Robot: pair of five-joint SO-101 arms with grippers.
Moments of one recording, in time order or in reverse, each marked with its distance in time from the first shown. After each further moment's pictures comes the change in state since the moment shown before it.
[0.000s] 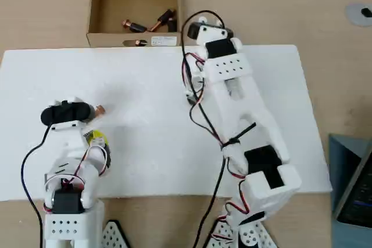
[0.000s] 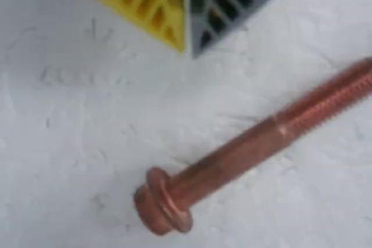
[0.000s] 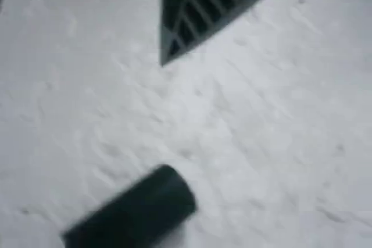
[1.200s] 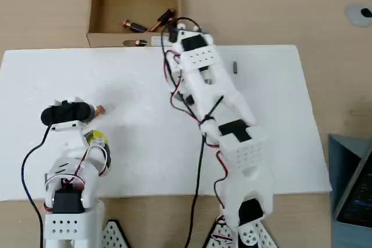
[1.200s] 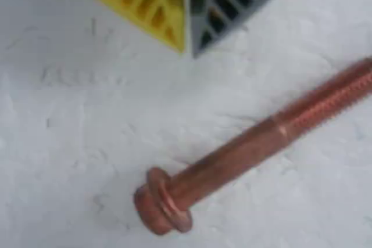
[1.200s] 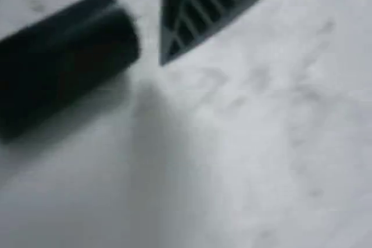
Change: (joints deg) left arm 0.0 0.0 0.0 0.0 0.0; right arm -4.2 24.6 -19.5 -0.1 0.0
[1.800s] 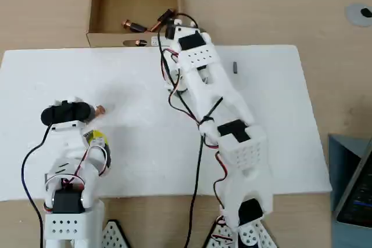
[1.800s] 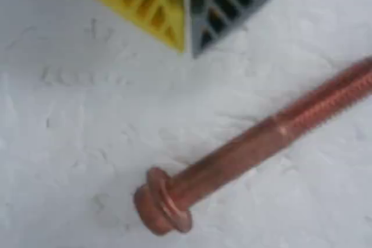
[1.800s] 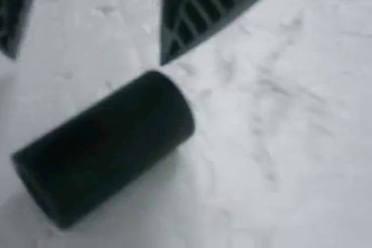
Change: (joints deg) left arm 0.0 0.0 0.0 0.0 0.0; right arm -0.3 0.0 -3.6 -0.5 0.0
